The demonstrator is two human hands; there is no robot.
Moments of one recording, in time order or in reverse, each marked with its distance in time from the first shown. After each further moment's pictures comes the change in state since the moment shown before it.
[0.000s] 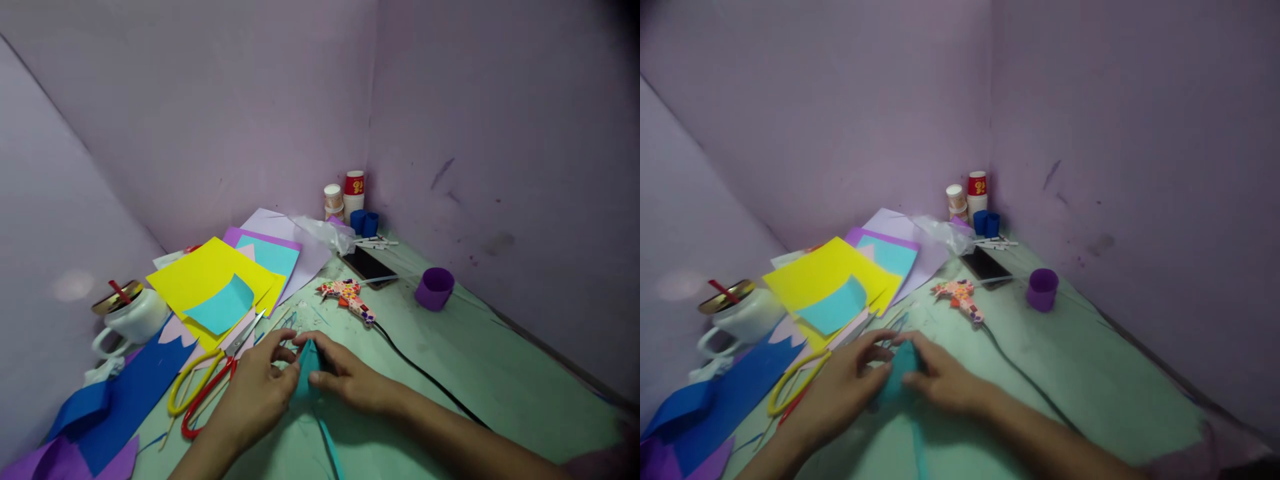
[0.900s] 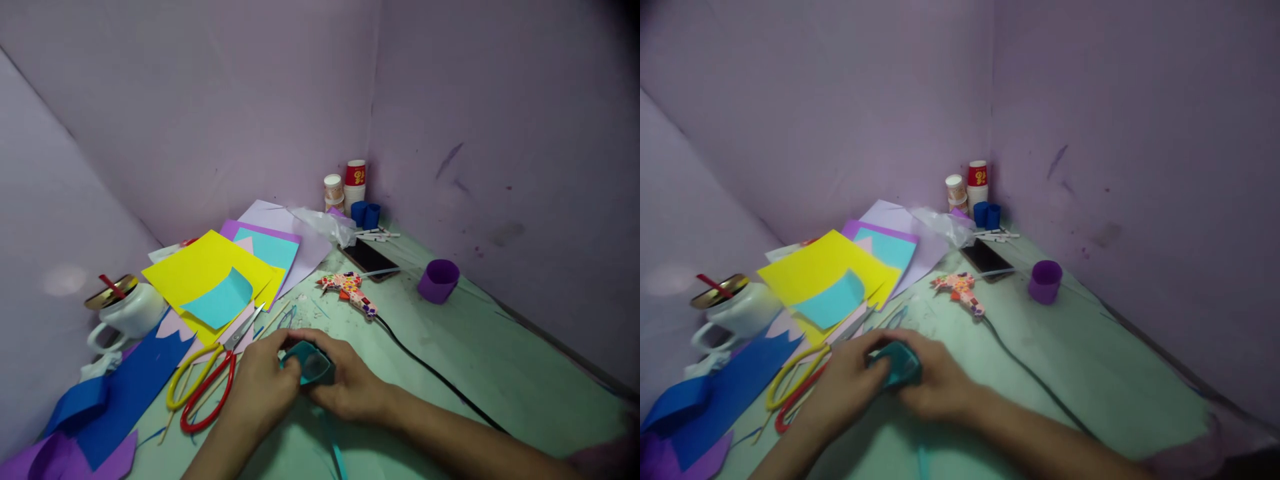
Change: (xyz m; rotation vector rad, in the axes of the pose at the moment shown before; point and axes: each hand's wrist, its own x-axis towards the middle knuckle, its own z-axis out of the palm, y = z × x) left_hand 0.008 0.000 0.009 0.218 0.115 0.069; right_hand 0.000 -0.008 0.018 -0.202 0.146 -0.217
